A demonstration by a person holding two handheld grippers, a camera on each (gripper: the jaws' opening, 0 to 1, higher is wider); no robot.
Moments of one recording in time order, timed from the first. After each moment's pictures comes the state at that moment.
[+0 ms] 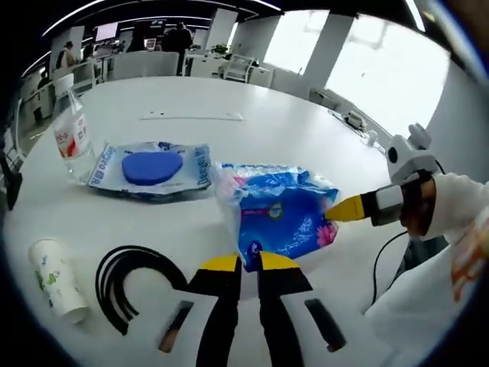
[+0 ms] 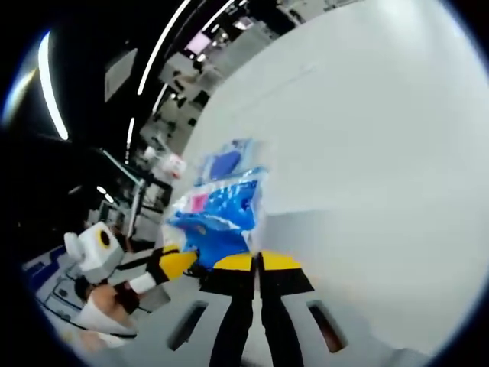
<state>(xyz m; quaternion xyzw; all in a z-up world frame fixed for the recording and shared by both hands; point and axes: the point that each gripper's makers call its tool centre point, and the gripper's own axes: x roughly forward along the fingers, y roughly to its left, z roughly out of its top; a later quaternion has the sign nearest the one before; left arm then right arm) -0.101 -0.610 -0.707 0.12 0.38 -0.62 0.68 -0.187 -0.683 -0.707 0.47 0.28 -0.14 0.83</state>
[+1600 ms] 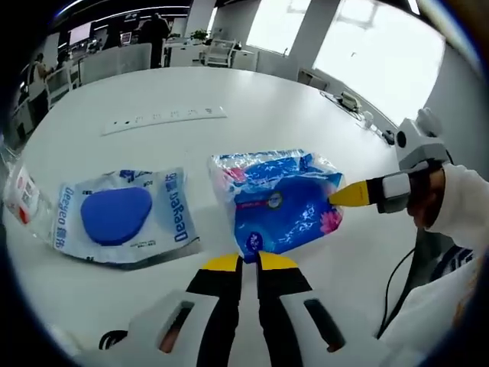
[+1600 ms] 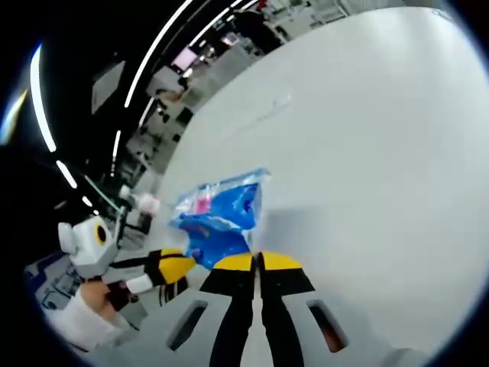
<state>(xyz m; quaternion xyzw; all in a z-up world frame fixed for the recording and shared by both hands) -0.077 -0.703 -0.725 0.17 0.40 -0.63 0.64 -0.166 -0.776 -0.718 0.45 0.27 -0.19 0.83</state>
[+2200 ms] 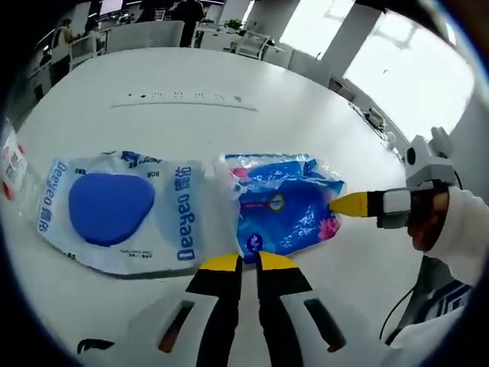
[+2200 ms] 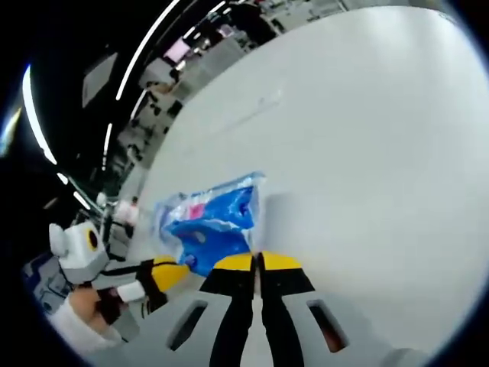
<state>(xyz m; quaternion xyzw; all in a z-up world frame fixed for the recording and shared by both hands) -0.058 -0.730 -0.754 0.13 0.45 -0.57 0.68 -0.138 -0.815 -0.750 0.44 0.30 -0.20 0.82</state>
